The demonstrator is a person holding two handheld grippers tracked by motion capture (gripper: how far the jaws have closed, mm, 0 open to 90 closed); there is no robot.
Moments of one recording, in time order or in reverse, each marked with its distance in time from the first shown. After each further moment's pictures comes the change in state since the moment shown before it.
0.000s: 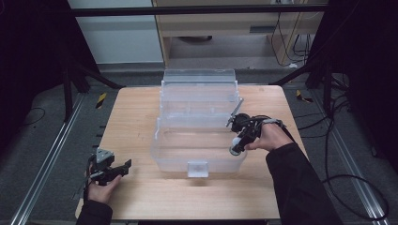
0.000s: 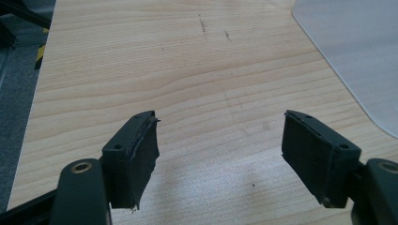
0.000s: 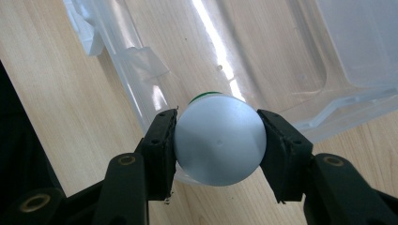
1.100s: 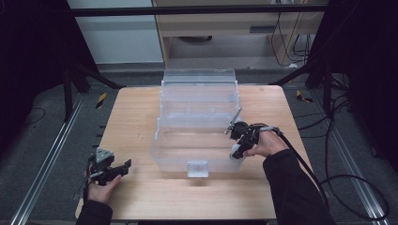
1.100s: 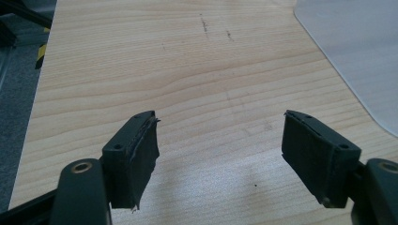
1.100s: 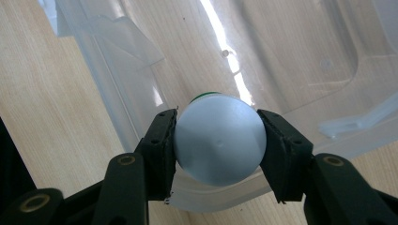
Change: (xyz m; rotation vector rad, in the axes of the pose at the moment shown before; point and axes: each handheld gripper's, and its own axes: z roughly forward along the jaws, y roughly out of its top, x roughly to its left) left arm 0.001 0.000 0.001 0.001 0.001 -0.002; right arm -0.002 -0.011 0.036 0.026 0.015 0.013
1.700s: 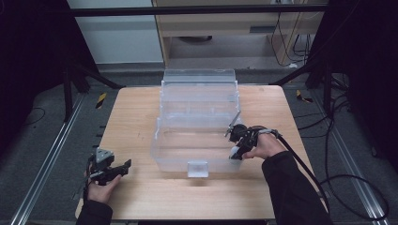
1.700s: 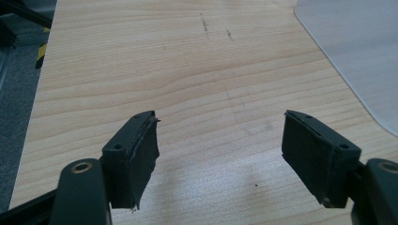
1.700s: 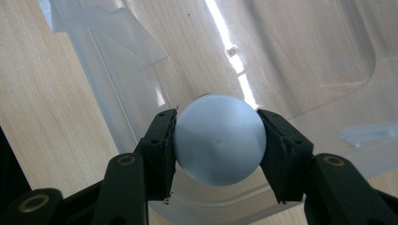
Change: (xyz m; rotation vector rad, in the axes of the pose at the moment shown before) left arm 0.000 0.000 0.000 0.002 0.001 0.001; right arm 0.001 -0.002 0.011 0.002 0.017 0.000
